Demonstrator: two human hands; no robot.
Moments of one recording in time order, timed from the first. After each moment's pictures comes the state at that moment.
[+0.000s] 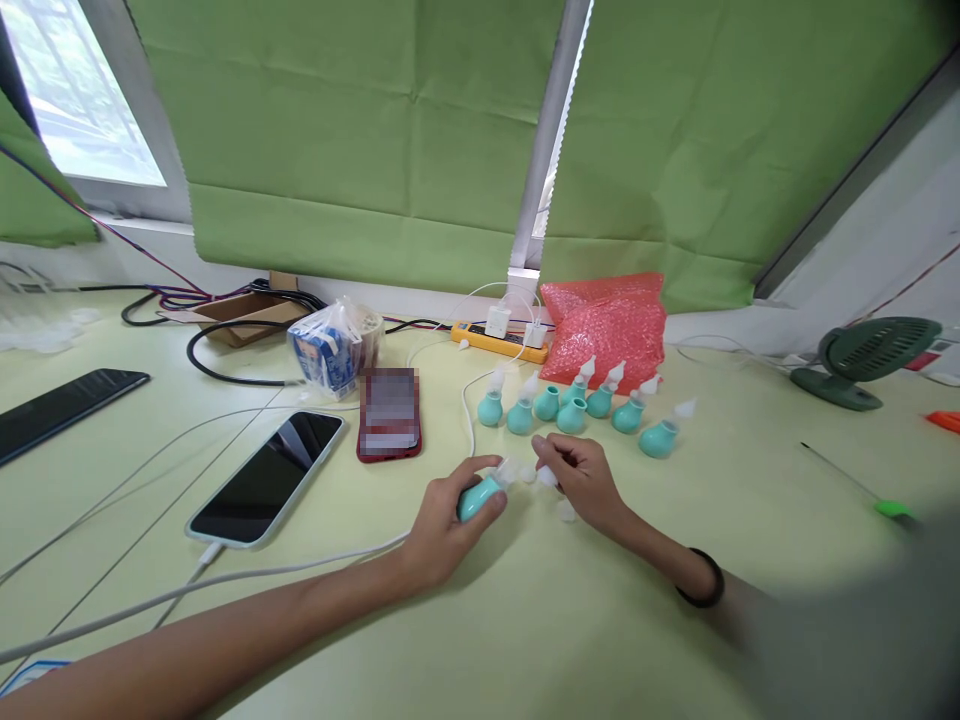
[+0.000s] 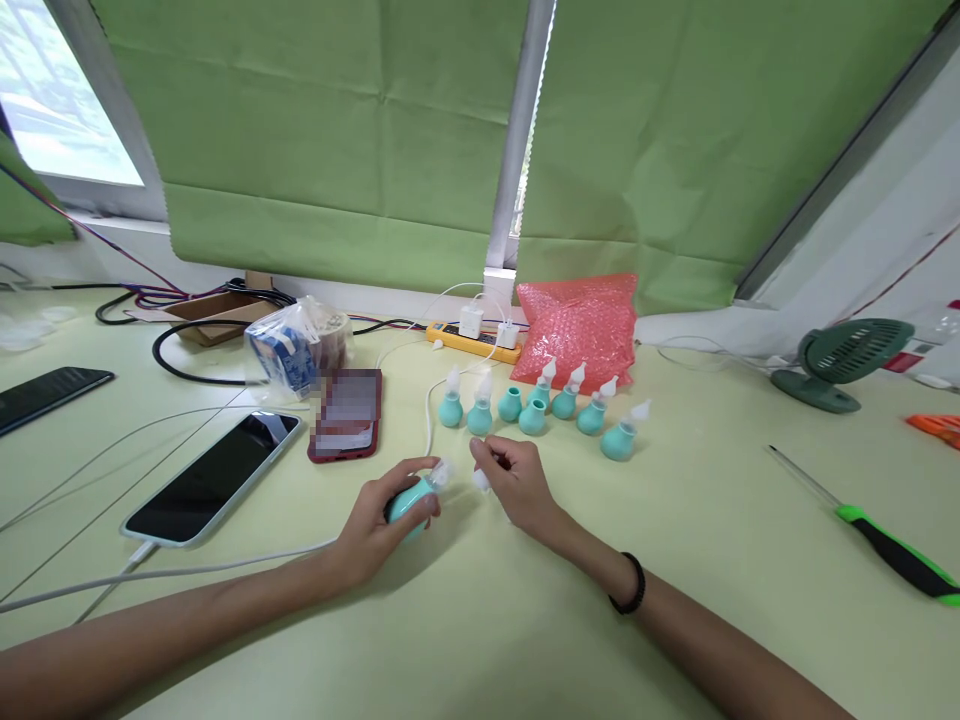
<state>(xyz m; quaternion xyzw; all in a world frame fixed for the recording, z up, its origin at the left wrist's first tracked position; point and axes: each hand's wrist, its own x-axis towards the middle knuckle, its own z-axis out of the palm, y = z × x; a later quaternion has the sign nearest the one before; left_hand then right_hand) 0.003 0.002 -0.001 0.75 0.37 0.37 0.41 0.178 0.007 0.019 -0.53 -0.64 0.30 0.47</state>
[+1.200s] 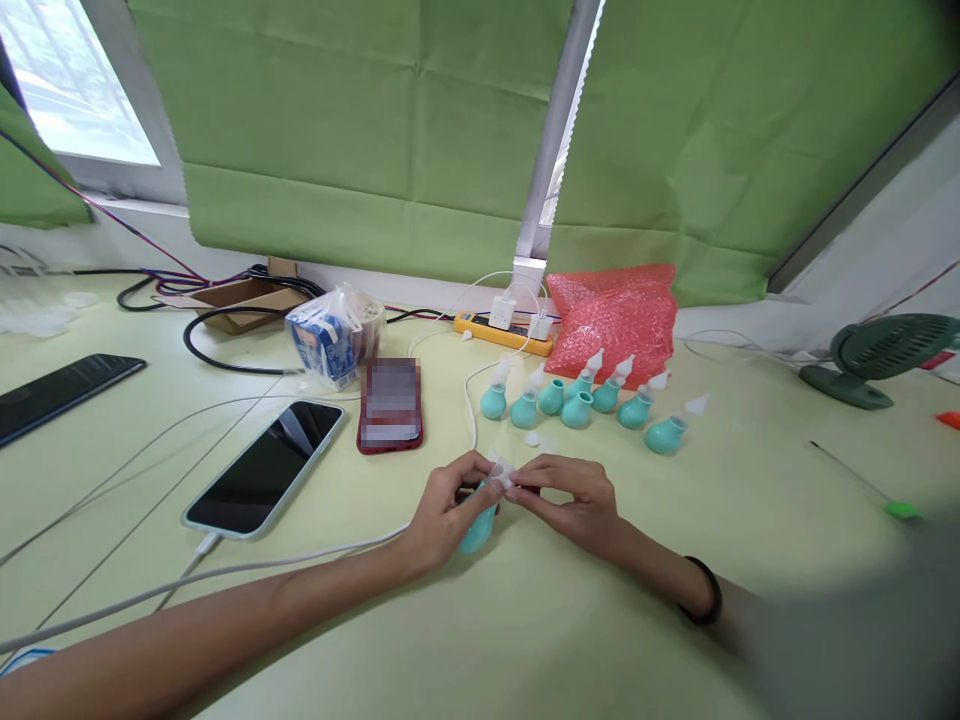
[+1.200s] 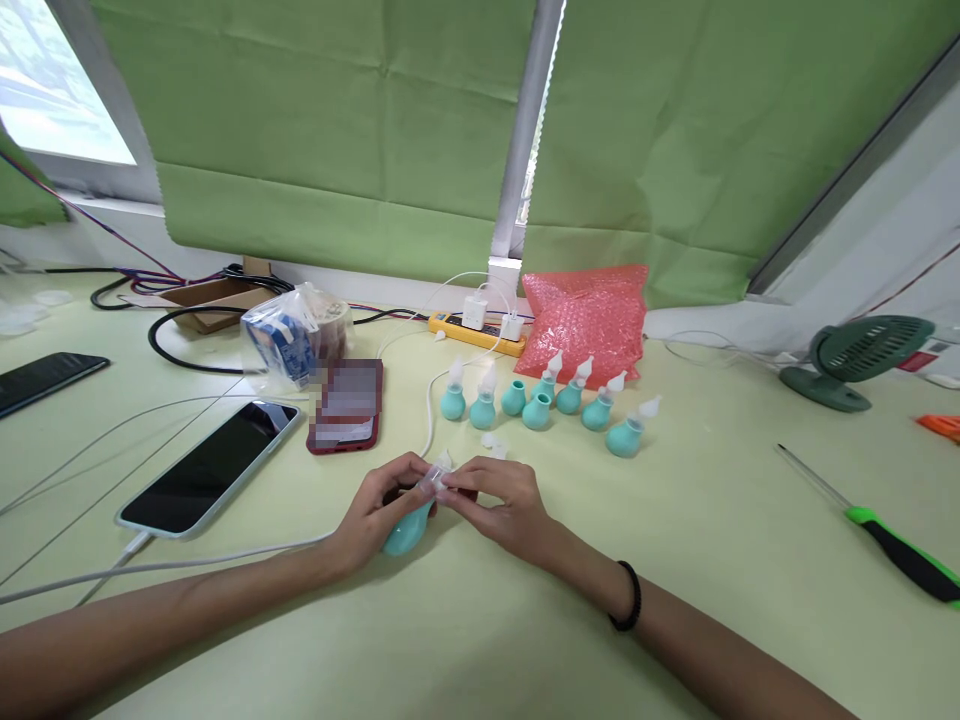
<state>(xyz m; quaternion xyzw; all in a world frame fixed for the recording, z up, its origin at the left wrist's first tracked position) 0.005 0.009 -0.002 0.64 0.31 0.40 0.58 0.170 -0.003 0.004 -0.31 -0.81 0.07 0.49</state>
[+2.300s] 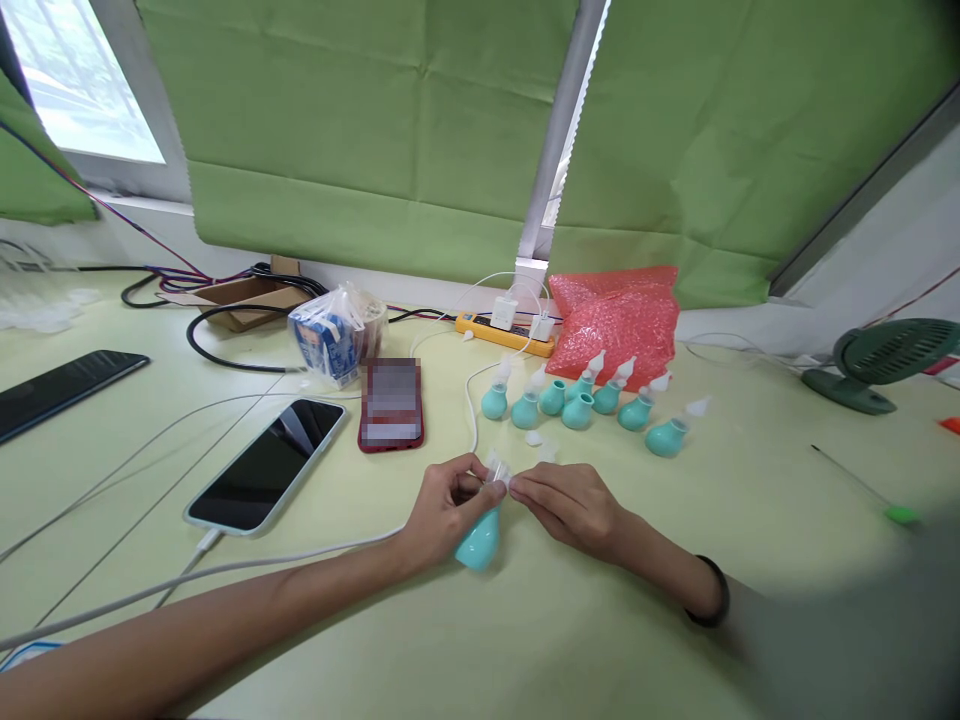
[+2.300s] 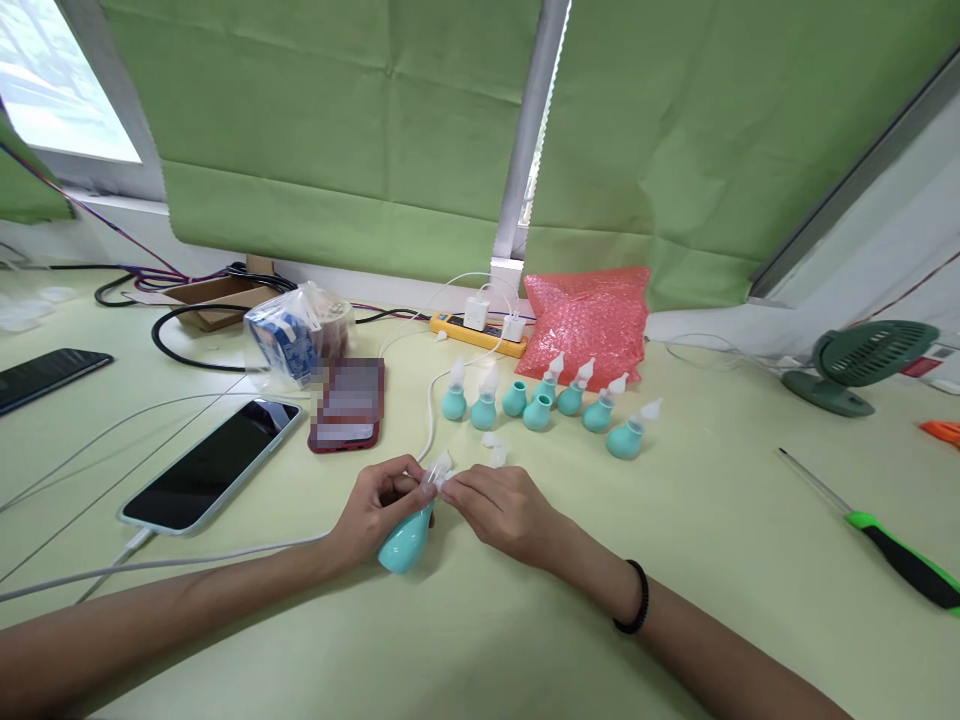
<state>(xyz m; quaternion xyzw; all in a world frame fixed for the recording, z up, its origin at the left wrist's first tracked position) 0.006 0.009 -0.004 0.61 0.34 0.39 0.60 0.181 -0.001 0.010 -0.24 -0.89 -0.16 0.35</state>
